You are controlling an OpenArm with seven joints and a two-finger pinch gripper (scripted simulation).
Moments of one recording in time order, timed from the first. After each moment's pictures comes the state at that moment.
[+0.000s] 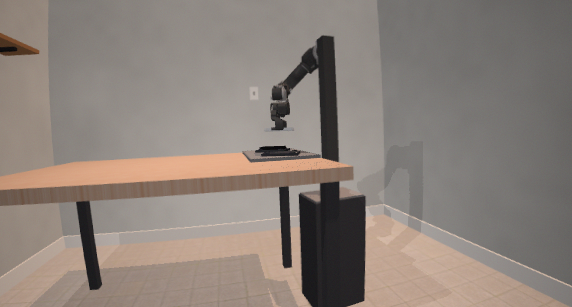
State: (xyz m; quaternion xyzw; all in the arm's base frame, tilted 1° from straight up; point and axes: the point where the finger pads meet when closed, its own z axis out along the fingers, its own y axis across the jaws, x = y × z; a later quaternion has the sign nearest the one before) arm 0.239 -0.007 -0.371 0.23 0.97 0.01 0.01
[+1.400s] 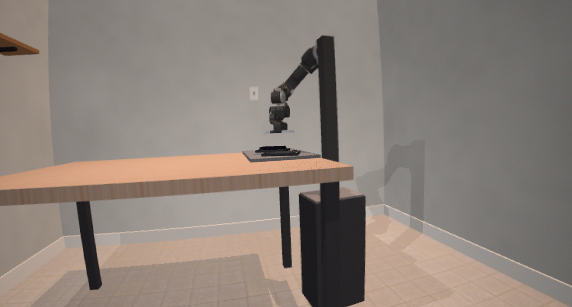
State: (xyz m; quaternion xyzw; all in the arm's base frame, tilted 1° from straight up) arm 0.226 -0.053 -0.381 0.30 0.95 -0.01 0.00
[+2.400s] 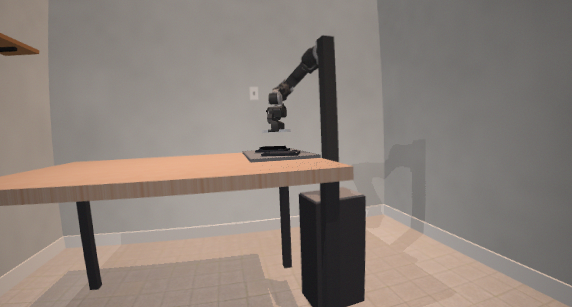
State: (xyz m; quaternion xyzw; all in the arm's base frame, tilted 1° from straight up) arm 0.217 -0.126 -0.375 0.30 0.96 0.00 0.00
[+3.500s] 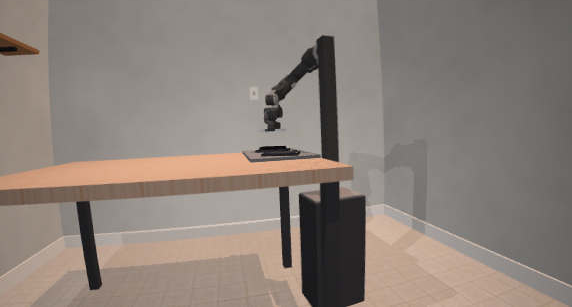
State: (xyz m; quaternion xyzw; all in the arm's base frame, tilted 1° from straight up) arm 0.211 -0.213 -0.370 0.30 0.95 -0.01 0.00
